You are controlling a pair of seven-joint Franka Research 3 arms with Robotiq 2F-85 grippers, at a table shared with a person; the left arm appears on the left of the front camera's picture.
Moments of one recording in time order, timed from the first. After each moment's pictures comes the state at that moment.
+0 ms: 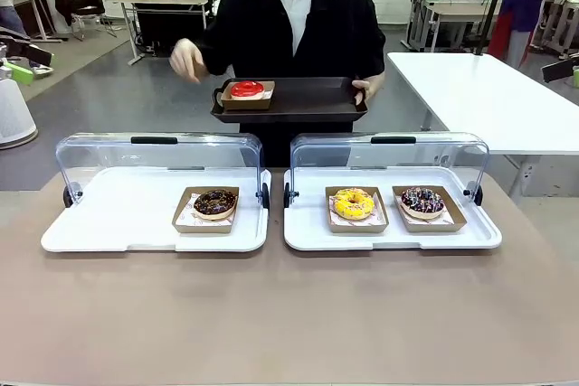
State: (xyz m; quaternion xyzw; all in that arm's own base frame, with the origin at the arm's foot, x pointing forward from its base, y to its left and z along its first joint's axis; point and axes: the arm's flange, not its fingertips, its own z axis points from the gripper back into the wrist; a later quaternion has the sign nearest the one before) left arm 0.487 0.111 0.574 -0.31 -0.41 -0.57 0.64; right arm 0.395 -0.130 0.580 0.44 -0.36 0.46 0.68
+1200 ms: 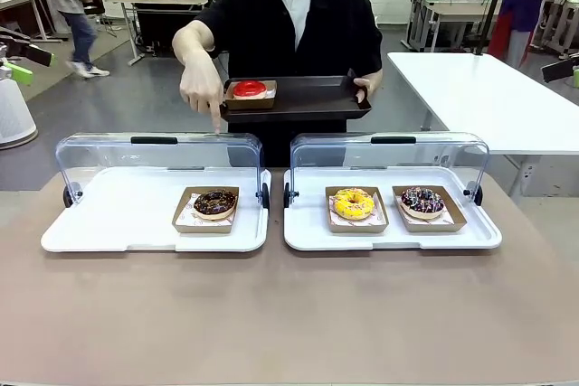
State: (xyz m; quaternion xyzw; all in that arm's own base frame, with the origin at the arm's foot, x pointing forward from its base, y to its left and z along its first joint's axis) left arm 0.487 0.111 0.574 -0.31 -0.41 -0.57 0.64; right arm 0.395 -0.130 0.580 0.44 -0.36 0.46 0.68
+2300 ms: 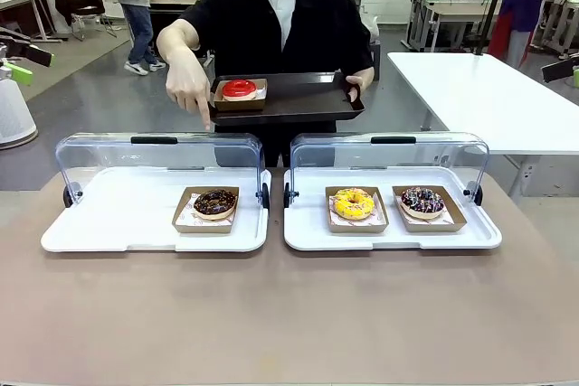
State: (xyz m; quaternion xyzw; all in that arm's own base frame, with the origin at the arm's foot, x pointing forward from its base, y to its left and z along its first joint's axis) left arm 0.487 0.110 0.574 -0.31 -0.40 -0.57 0.65; right arm 0.395 -0.130 0.580 0.44 -0.36 0.46 0.68
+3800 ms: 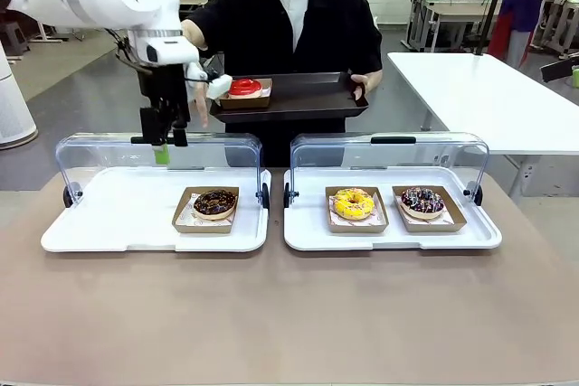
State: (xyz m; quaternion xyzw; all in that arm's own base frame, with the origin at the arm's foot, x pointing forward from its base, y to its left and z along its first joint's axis) left arm 0.528 -0.220 0.500 -0.07 0.05 -0.74 0.67; right arm 0.395 -0.129 0.581 0.44 -0.36 0.46 0.68
